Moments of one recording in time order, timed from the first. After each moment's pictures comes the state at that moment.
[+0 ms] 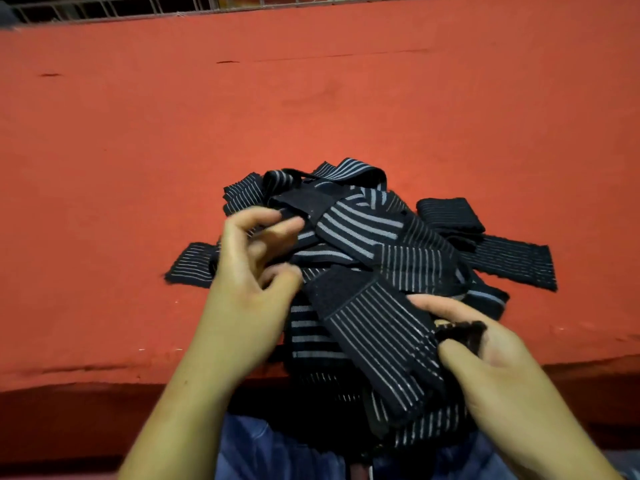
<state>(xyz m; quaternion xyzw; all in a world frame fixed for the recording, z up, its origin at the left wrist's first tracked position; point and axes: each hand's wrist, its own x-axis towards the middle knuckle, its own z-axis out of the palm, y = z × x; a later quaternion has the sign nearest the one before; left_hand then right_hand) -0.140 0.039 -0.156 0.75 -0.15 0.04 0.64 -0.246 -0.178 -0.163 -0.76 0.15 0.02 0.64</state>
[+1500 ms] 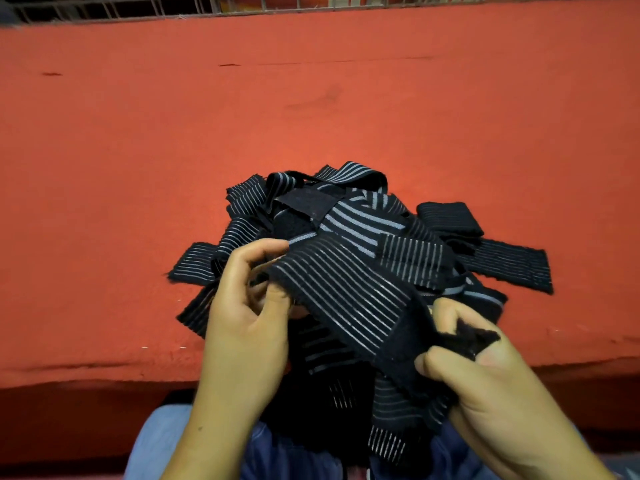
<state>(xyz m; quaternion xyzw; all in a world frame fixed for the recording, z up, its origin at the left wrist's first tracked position) -0.173 0.034 -0.164 0.70 -0.08 0.10 0.71 -0.243 -0.158 -0.166 -0.58 0.03 -0.02 0.82</state>
